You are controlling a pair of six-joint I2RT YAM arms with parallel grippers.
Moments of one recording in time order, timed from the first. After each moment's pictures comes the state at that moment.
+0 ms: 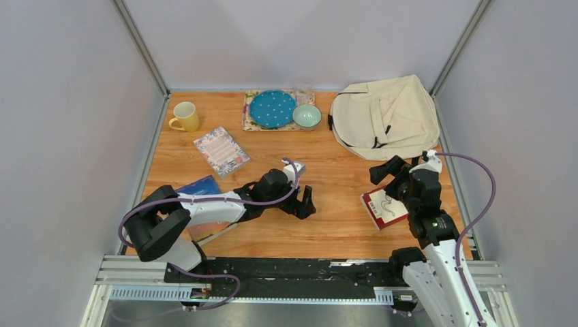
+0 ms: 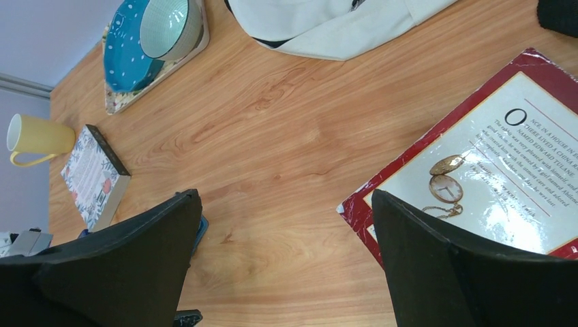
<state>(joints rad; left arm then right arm) -0.92 1.47 0.64 0.24 0.14 -0.47 0.16 0.56 0.56 -0.43 0.04 0.68</state>
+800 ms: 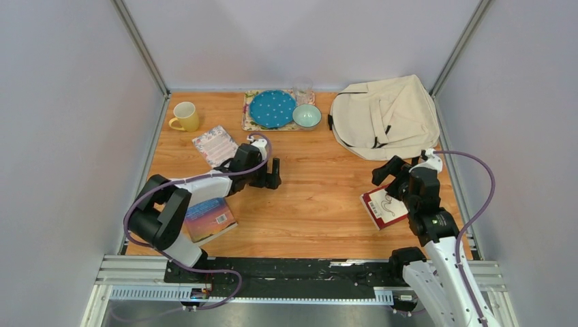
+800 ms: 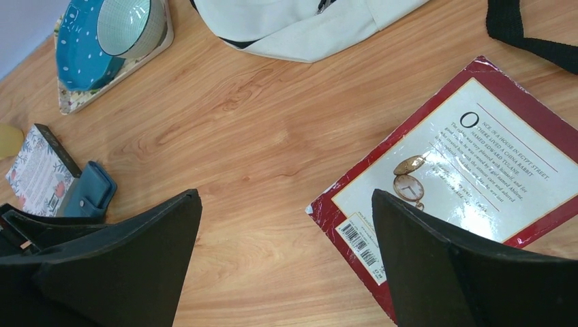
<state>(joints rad) -0.52 1.57 0.73 0.06 0.07 -0.33 0.16 0.59 0.58 -0.48 0.11 0.62</state>
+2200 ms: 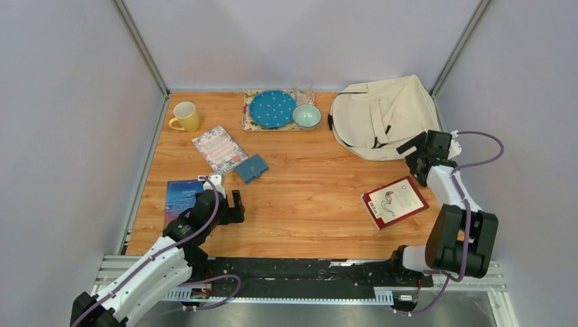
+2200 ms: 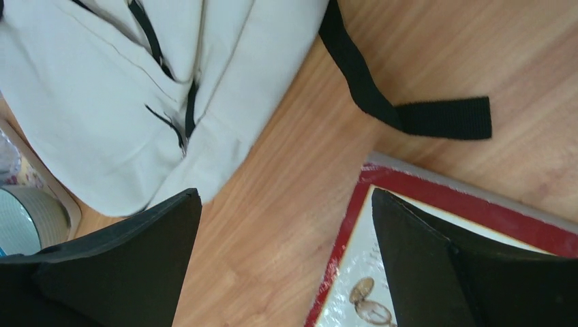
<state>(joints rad) -0.55 0.60 0.28 -0.44 -0.28 -0.51 -0.23 1.29 0.80 -0.31 0.06 0.77</state>
